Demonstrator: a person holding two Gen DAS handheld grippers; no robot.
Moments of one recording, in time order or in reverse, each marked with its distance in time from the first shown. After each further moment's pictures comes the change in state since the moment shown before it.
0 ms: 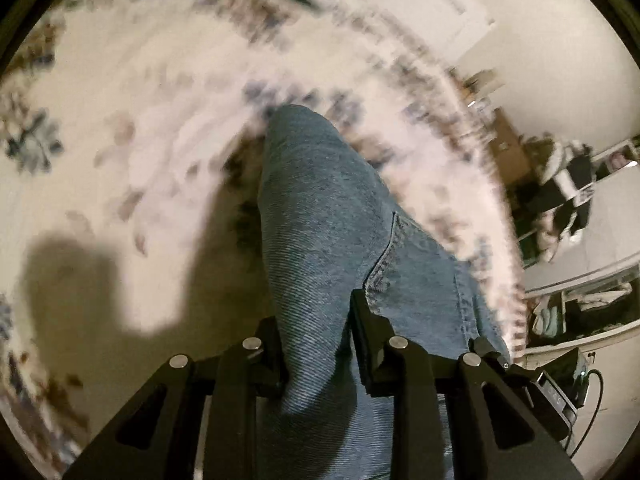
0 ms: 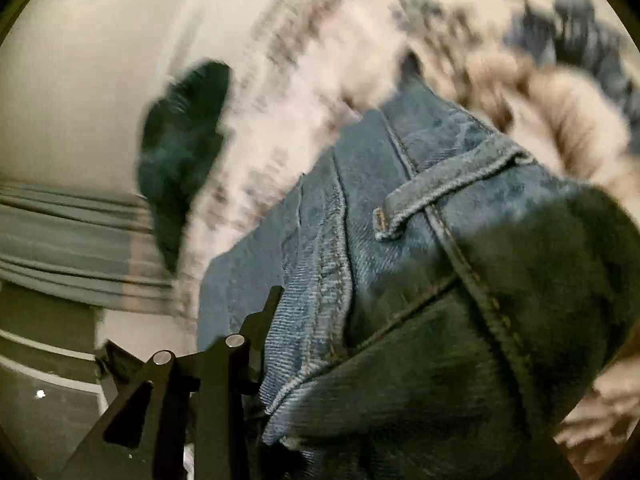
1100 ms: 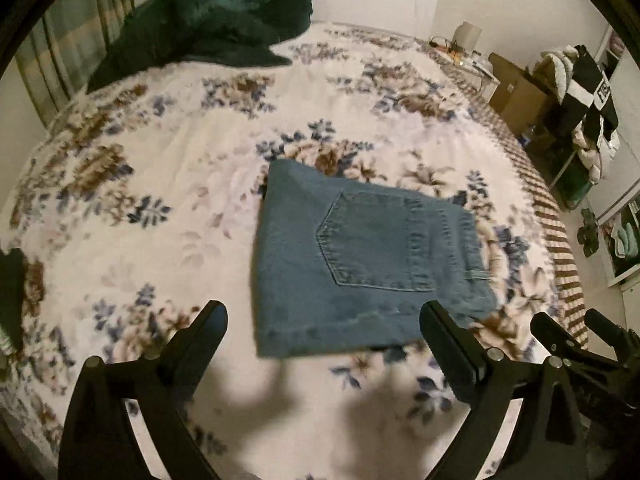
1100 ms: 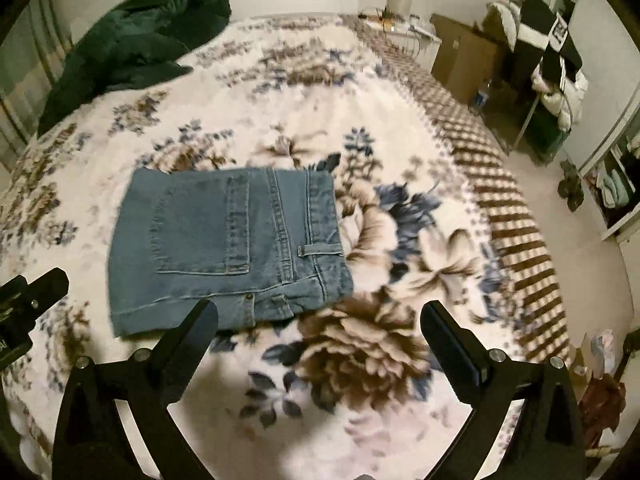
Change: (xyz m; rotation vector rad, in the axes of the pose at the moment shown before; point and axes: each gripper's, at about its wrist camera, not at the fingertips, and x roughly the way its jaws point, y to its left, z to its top) left arm -0.153 -0.123 -0.095 0.327 -0.134 0.345; right arm -0.154 0.146 -0.083 -0.637 -0.146 -0.727
